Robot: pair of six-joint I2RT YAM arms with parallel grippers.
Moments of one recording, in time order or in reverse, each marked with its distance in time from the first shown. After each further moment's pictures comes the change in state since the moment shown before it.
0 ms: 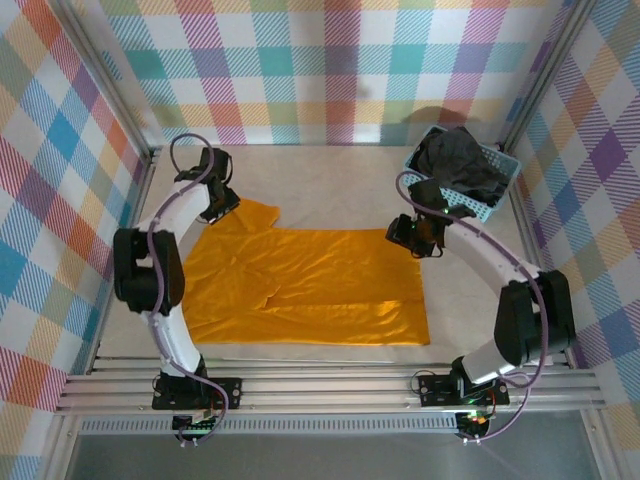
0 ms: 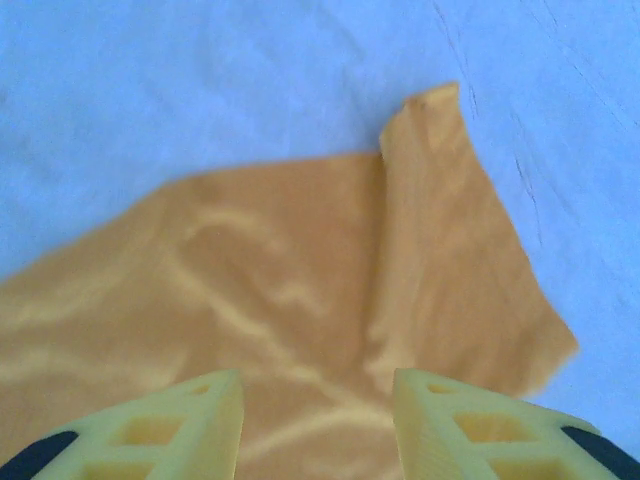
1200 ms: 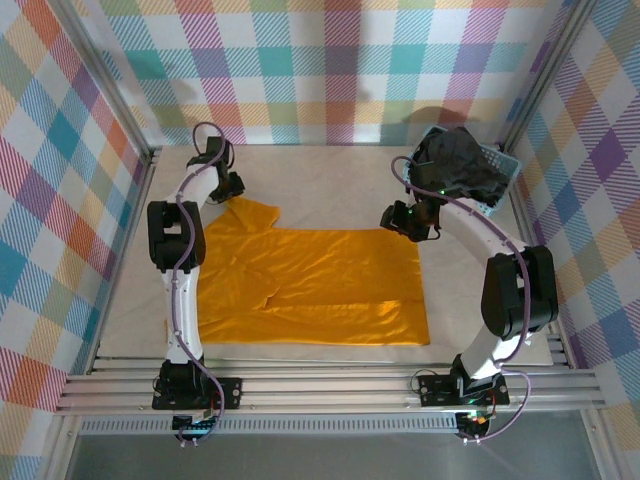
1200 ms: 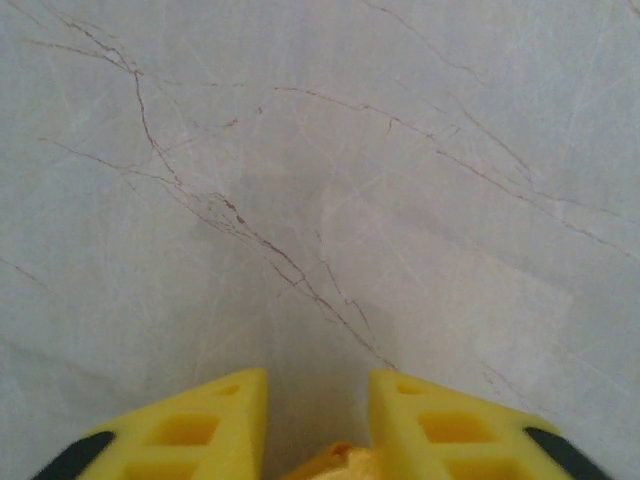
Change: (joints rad) left arm 0.065 0.497 0.515 -0.007 0.141 0.308; right arm -0.044 0.146 0.139 -0.010 -0.125 -0.090
